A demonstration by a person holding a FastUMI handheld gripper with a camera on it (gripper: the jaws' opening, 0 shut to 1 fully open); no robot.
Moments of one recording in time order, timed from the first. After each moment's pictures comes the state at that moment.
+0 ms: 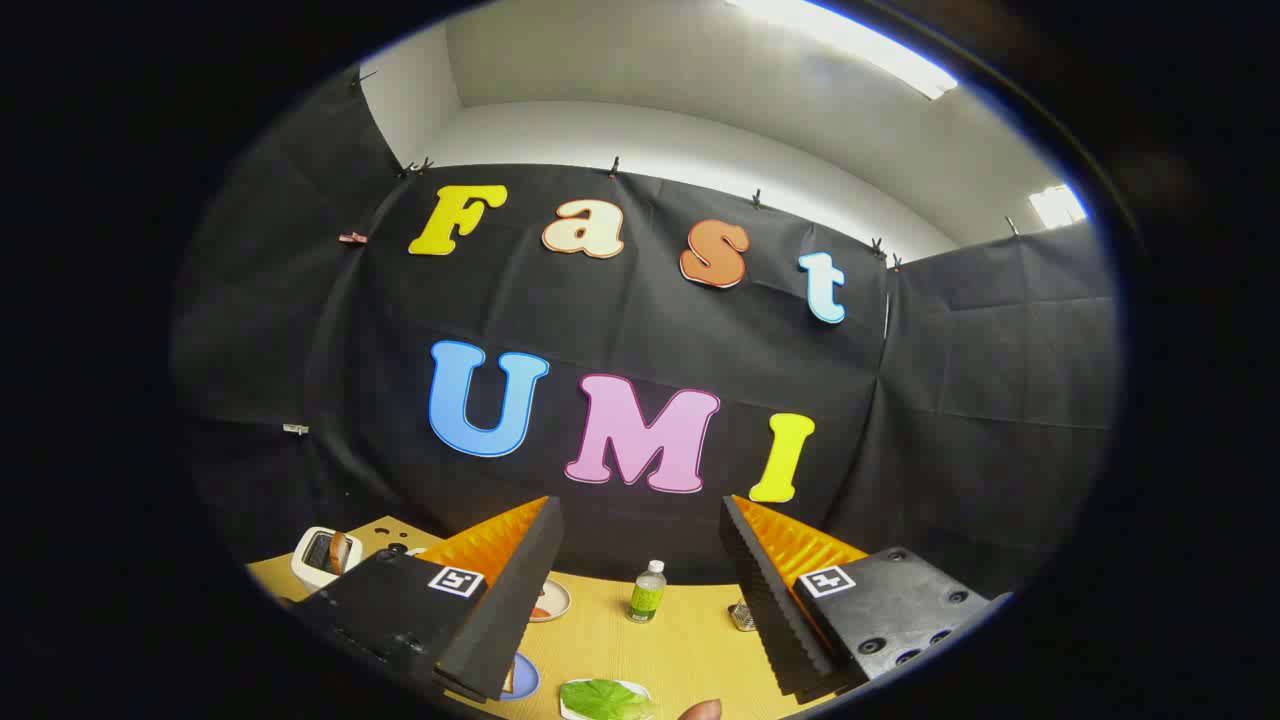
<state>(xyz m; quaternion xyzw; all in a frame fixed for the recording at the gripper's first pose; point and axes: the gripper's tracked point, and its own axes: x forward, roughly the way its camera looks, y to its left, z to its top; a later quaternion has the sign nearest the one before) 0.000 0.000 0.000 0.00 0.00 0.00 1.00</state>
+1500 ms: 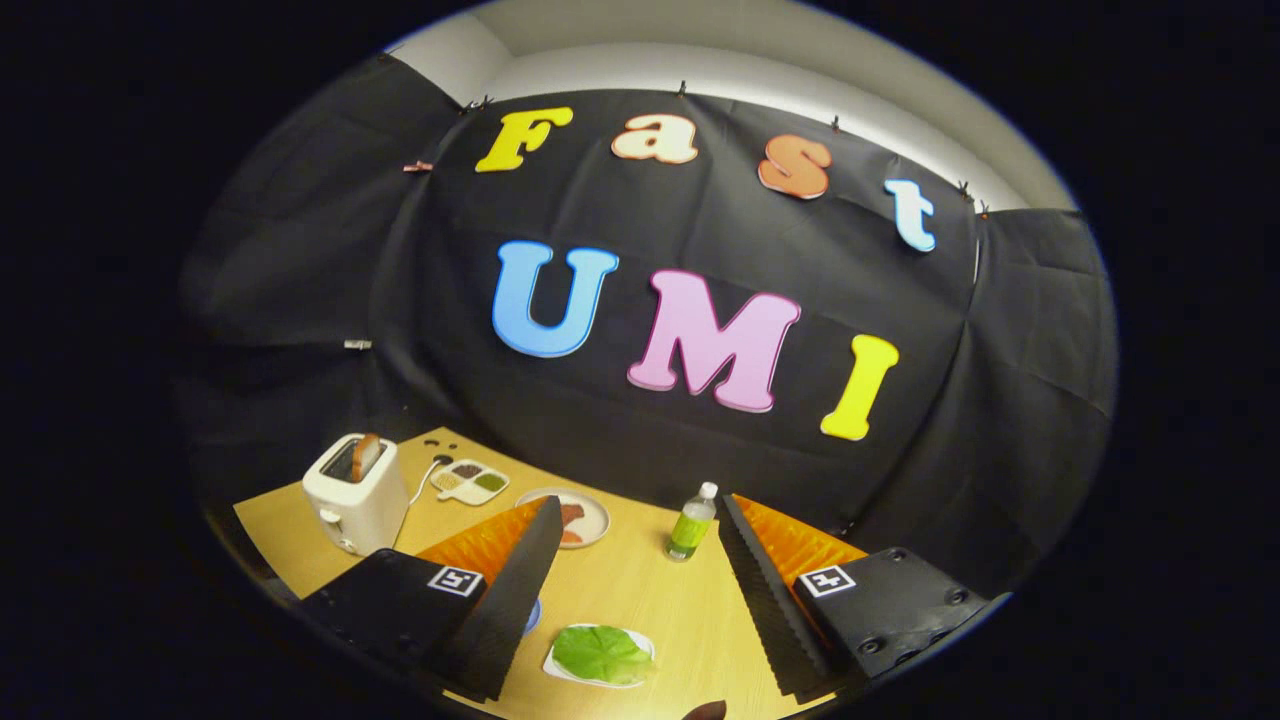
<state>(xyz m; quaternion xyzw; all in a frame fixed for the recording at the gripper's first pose) 0.011 0.015 -0.142 -0.03 0.14 0.14 0.98</state>
